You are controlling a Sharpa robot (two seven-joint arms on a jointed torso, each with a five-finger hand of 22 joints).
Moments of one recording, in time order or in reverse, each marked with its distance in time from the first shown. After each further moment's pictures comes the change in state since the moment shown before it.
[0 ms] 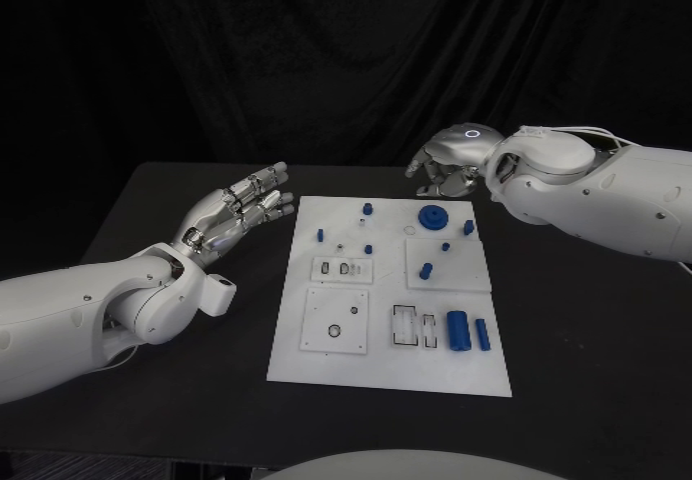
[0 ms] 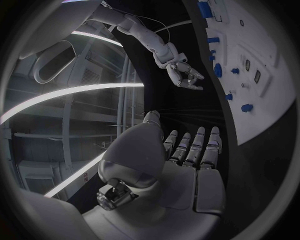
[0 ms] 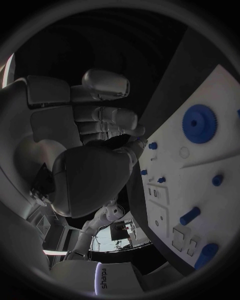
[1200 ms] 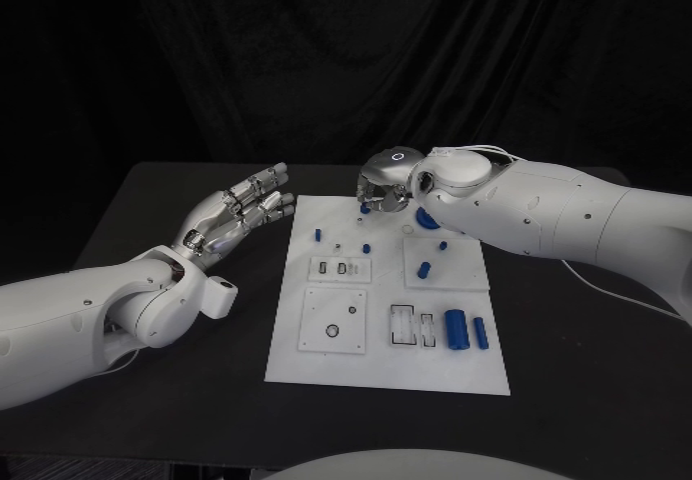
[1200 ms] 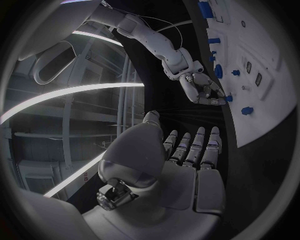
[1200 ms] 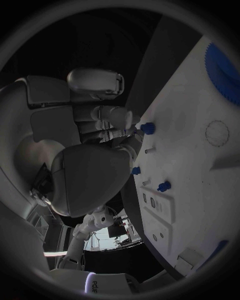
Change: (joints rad) left arm 0.000 0.036 0.000 -0.008 0.000 -0.006 0.000; left_hand -0.008 0.000 -0.004 0.002 -0.008 0.000 0.000 0.000 0.000 0.000 0.000 0.000 0.000 0.000 0.000 -0.004 0.000 0.000 0.000 0.000 0.000 0.000; right arm -0.094 0.310 -0.001 -0.298 0.000 0.036 0.034; right_hand 0.046 -0.005 0.146 -0.043 0.097 0.121 0.011 0.015 0.094 -0.079 0.050 -0.841 -0.775 0.039 0.025 -0.051 -0.116 -0.017 0.053 0.018 0.086 0.005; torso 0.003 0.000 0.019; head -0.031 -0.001
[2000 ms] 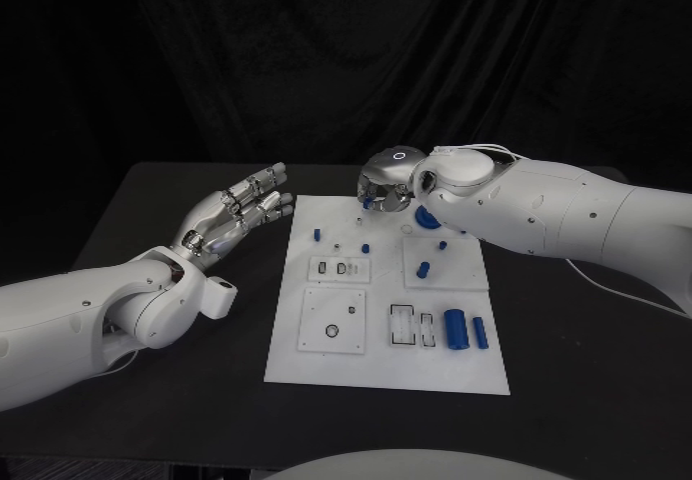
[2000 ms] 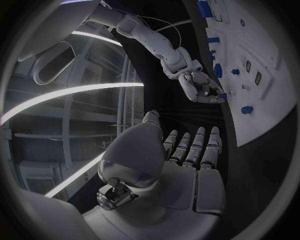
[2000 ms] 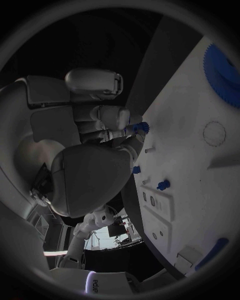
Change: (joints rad) left arm 0.000 0.001 0.000 0.001 0.000 -0.008 0.000; left_hand -0.005 -0.005 -0.004 0.001 -0.008 0.000 0.000 0.000 0.000 0.000 -0.007 0.000 0.000 0.000 0.000 0.000 0.000 0.000 0.000 0.000 0.000 0.000; right arm 0.006 -0.017 0.000 0.019 -0.001 -0.001 0.004; right_hand 0.000 0.000 -0.011 -0.011 0.016 0.054 0.000 0.040 0.007 0.073 -0.009 0.000 0.001 0.023 -0.016 0.032 0.038 0.000 0.018 -0.018 0.026 -0.001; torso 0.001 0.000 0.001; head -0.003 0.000
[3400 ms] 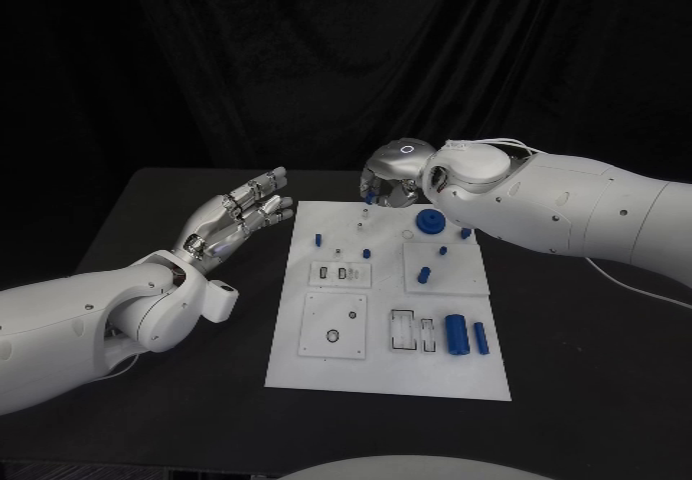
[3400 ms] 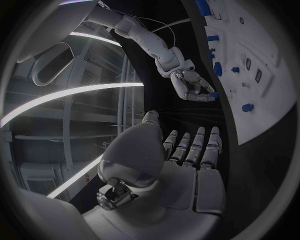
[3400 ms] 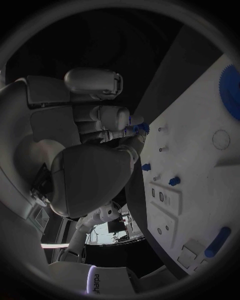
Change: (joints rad) left arm 0.000 0.000 0.000 -0.001 0.000 -0.015 0.000; left_hand -0.009 0.001 -0.003 -0.003 -0.008 0.000 0.000 0.000 0.000 0.000 0.000 0.000 0.000 0.000 0.000 0.000 0.000 0.000 0.000 0.000 0.000 0.001; right arm 0.044 -0.065 -0.001 0.100 -0.013 -0.039 0.003; right_hand 0.000 0.000 -0.003 -0.003 0.004 0.016 -0.005 0.017 -0.016 0.031 -0.005 0.004 0.000 0.007 -0.007 0.000 0.003 0.000 0.004 -0.004 0.000 0.000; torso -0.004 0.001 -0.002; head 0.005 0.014
